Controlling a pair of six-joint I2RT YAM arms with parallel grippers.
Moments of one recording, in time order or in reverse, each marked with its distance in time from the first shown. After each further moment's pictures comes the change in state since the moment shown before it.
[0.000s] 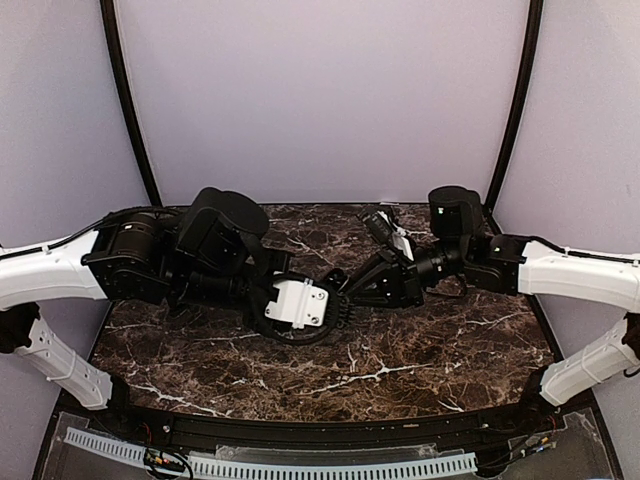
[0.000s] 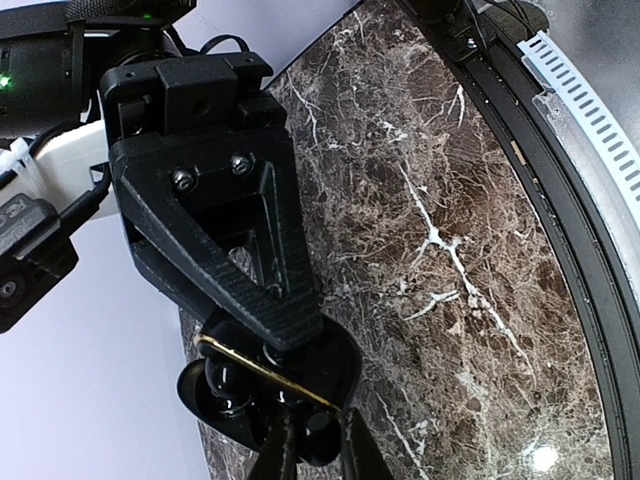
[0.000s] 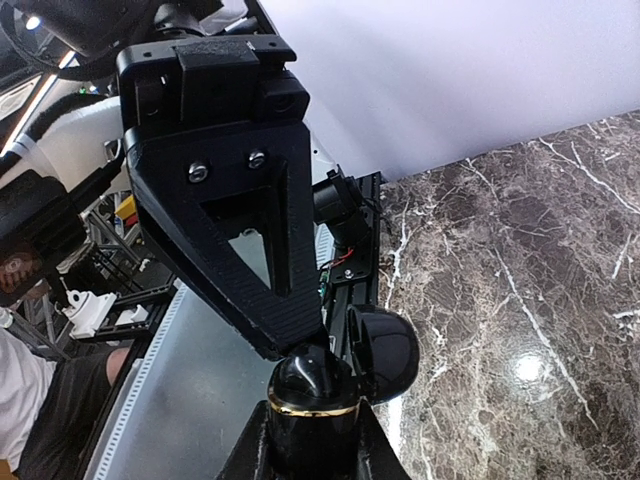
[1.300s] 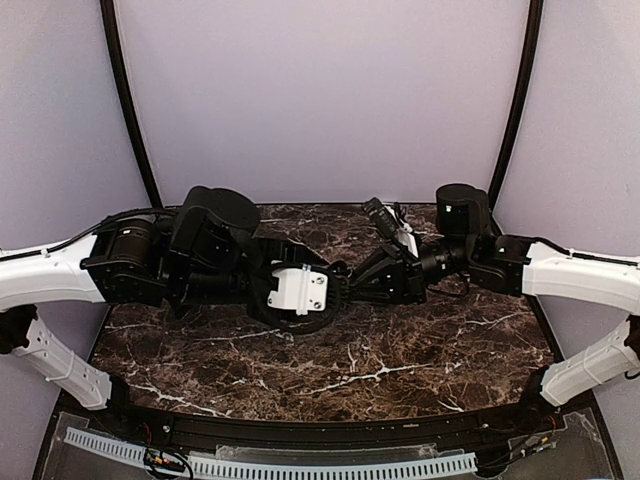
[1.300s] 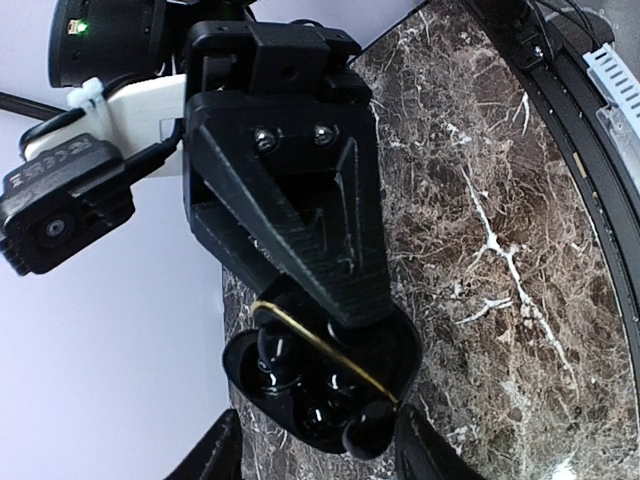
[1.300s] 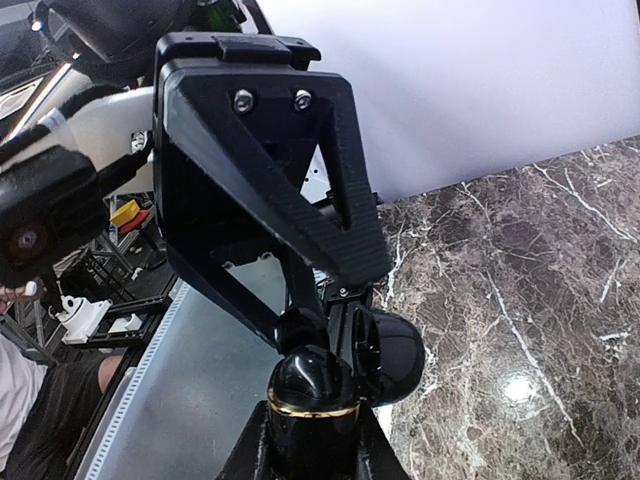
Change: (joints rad) left arm 0.001 -0.024 -0.046 0.126 -0.110 0.002; right arm -0.019 -0.025 -0.020 0.070 0.005 0.020
